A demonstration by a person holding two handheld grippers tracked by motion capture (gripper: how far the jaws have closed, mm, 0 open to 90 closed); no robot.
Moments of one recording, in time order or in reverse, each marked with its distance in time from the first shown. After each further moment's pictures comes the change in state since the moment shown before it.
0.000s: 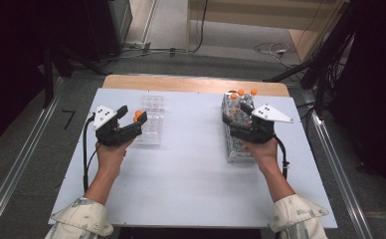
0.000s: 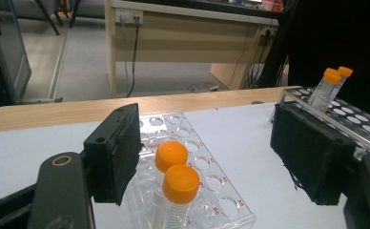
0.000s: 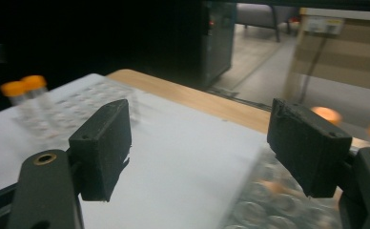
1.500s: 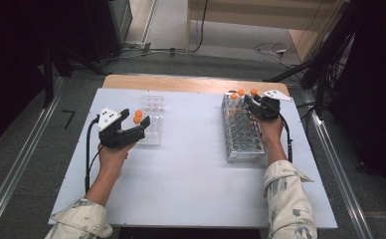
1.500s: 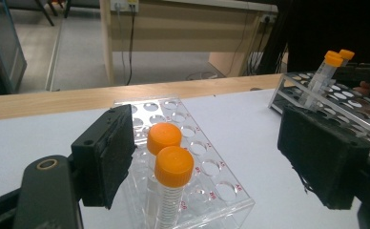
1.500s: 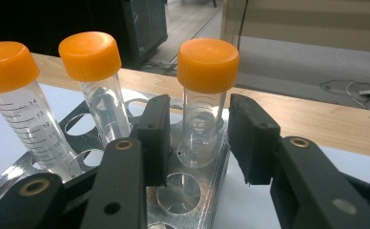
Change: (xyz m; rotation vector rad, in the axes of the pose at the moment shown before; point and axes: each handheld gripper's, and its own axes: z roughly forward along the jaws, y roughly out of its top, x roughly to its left) left arm -0.003 -0.008 0.004 0.043 -0.011 0.016; right arm -0.118 -0.042 0.083 0.098 -0.217 0.091
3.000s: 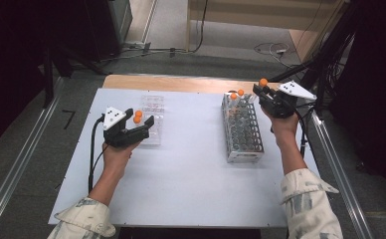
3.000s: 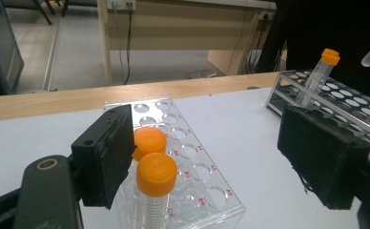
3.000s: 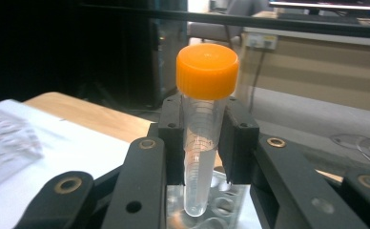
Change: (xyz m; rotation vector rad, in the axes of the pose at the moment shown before) left arm -0.009 0.002 0.007 0.007 -0.002 0.005; right arm 0.025 0.057 -0.083 -0.161 0.096 -0.077
